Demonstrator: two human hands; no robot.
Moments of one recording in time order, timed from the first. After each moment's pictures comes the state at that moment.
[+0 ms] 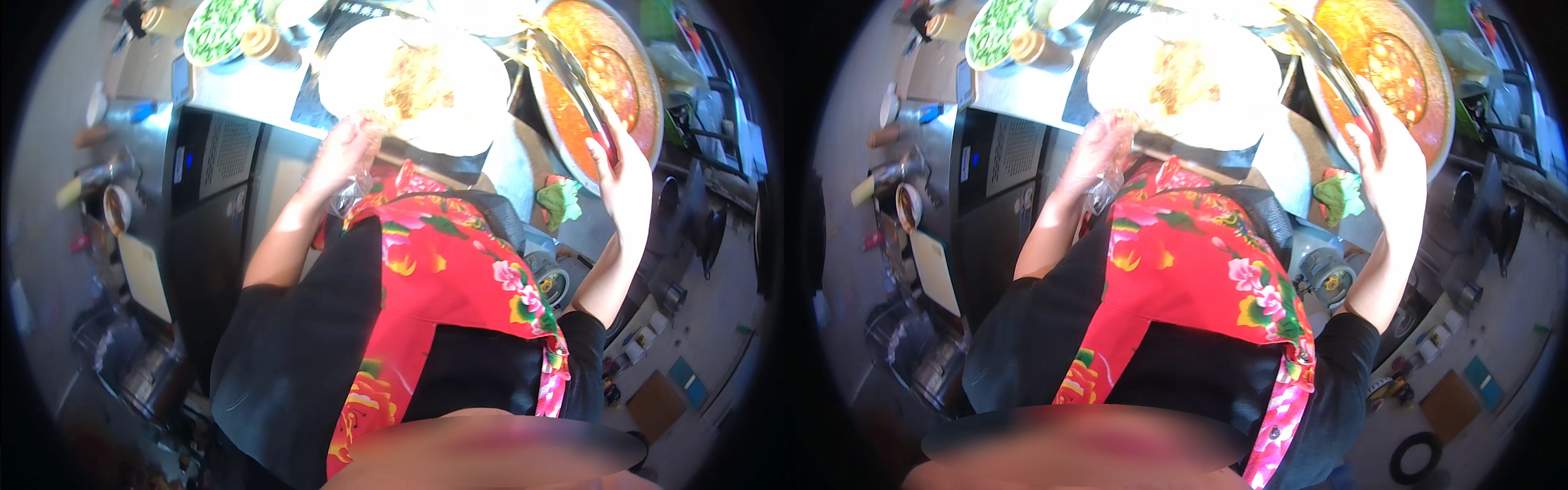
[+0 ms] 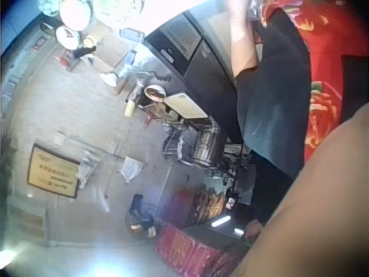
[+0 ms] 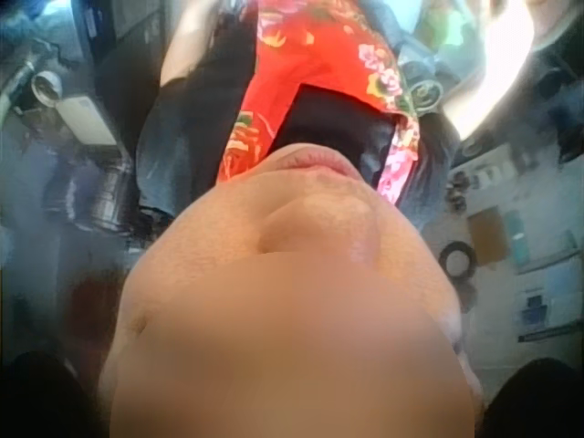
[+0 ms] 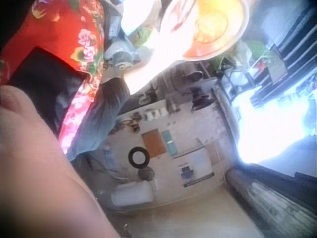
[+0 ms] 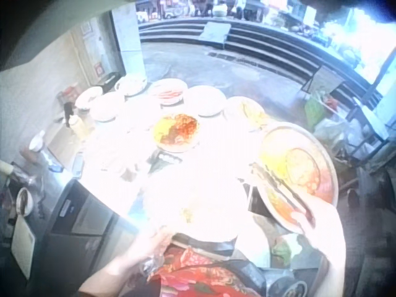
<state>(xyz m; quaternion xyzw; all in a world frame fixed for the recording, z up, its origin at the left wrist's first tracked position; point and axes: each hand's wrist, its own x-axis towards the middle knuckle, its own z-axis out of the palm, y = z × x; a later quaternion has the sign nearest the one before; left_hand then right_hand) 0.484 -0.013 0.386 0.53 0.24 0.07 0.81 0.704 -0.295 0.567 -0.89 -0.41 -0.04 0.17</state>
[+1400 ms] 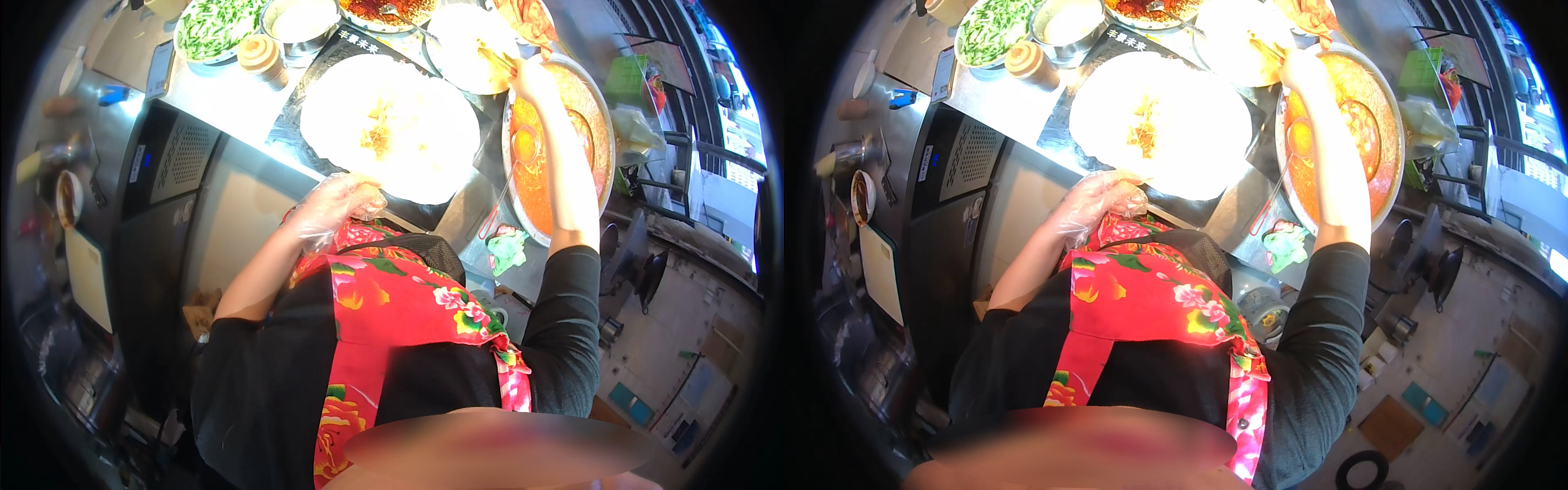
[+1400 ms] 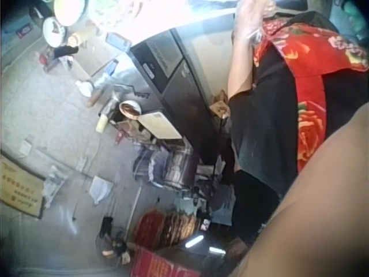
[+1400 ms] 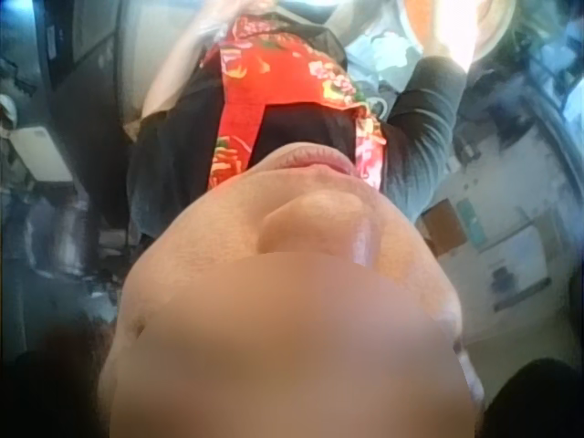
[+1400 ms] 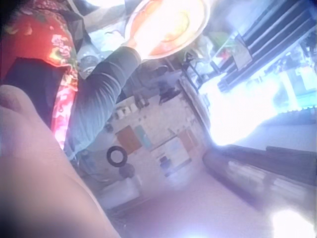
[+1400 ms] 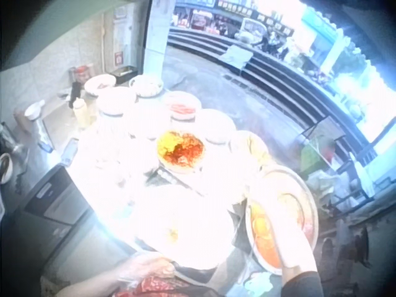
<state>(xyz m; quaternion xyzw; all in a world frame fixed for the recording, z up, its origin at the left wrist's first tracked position) 0.479 -0.044 0.385 0.46 0.14 0.01 0.88 0.925 -0.122 0.503 -0.89 -0.41 -0.06 -0.19</state>
